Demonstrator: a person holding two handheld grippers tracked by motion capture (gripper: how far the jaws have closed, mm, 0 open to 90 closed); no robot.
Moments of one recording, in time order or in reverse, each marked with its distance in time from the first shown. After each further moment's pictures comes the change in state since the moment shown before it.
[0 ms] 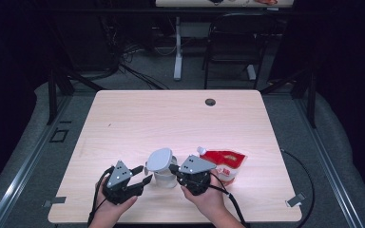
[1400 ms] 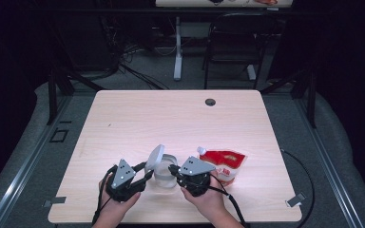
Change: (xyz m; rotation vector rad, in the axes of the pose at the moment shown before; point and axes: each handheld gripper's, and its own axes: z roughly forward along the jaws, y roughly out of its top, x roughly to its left) left arm -0.003 0.004 0.004 -0.049 0.053 0.030; right arm 0.001 -0.005 0.002 0.009 -0.017 -0.007
